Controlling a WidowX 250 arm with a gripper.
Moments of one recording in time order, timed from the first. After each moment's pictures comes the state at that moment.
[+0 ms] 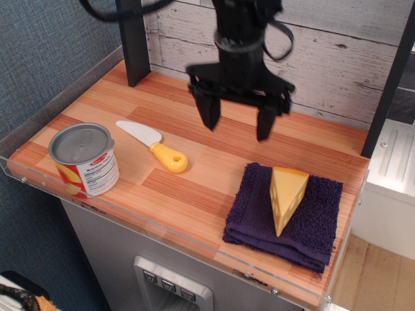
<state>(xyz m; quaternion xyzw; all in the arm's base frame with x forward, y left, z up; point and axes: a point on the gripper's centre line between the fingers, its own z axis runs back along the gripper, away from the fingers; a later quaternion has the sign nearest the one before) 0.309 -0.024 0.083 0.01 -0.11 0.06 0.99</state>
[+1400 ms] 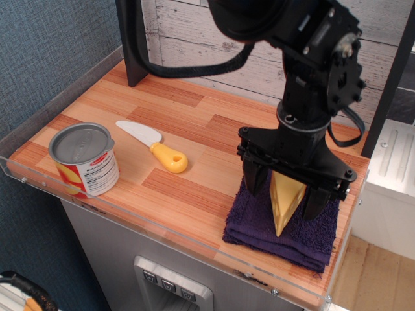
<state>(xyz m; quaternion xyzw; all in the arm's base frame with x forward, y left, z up) 0.272 -0.091 0.054 0.02 -0.07 -0.02 1.00</state>
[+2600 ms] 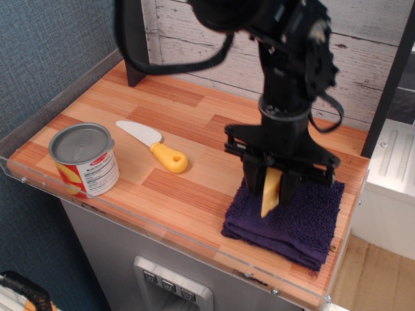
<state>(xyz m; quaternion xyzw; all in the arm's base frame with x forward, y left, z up) 0.276 -0.075 0.059 -0.01 -0.06 0.01 1.00</state>
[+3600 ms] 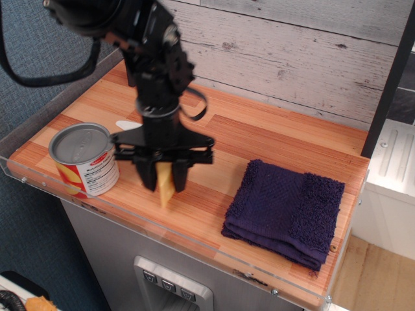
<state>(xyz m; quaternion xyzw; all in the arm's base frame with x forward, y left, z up) 0.250 0.045 0.027 0.02 -0.04 0.23 0.97</state>
